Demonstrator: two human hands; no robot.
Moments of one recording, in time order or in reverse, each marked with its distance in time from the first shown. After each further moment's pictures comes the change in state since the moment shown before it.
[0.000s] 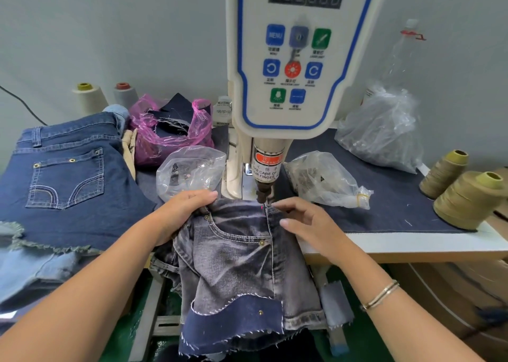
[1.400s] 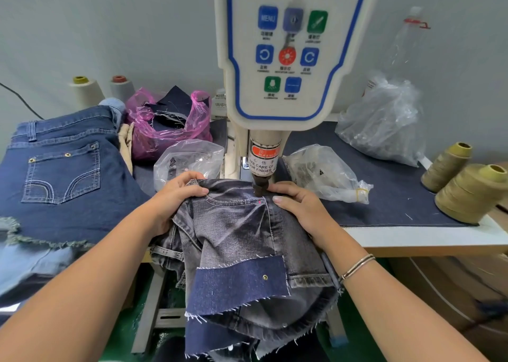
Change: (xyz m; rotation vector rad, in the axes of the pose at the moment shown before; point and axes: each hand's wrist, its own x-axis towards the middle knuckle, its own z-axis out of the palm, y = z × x) left_hand 0.017 -0.008 -0.016 -0.187 0.143 -0.038; right_hand 0.029 0.014 0.003 0.180 0.126 0.061
